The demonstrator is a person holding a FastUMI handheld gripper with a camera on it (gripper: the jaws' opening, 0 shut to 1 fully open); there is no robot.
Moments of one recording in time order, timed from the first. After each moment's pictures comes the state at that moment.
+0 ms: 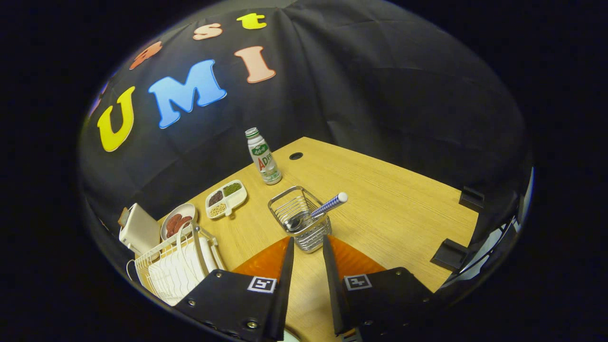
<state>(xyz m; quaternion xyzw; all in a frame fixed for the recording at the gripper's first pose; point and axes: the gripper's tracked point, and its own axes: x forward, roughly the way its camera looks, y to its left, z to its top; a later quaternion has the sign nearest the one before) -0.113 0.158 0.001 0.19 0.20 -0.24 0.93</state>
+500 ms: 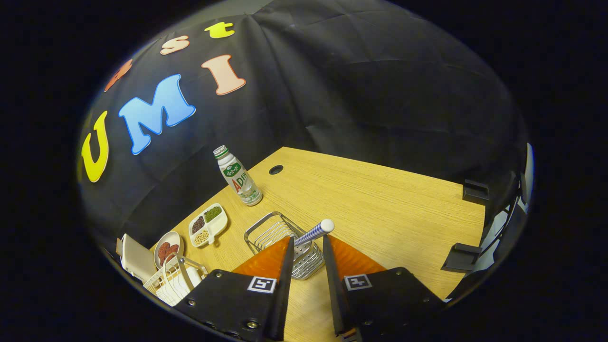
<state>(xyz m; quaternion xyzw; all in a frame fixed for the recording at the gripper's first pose) -0.077 0.119 -0.004 0.23 0.17 -0.28 0.92</state>
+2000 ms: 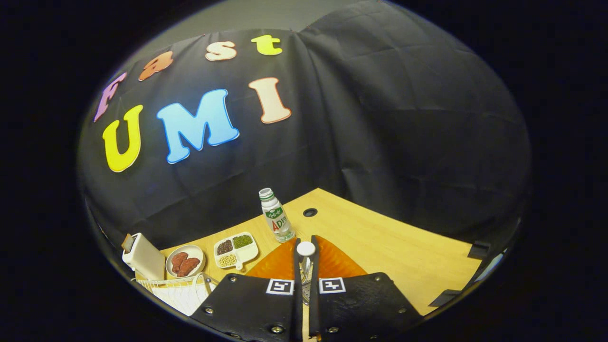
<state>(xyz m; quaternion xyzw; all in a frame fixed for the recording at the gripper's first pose) -0.057 0.143 0.131 0.11 0.08 -0.20 0.97</state>
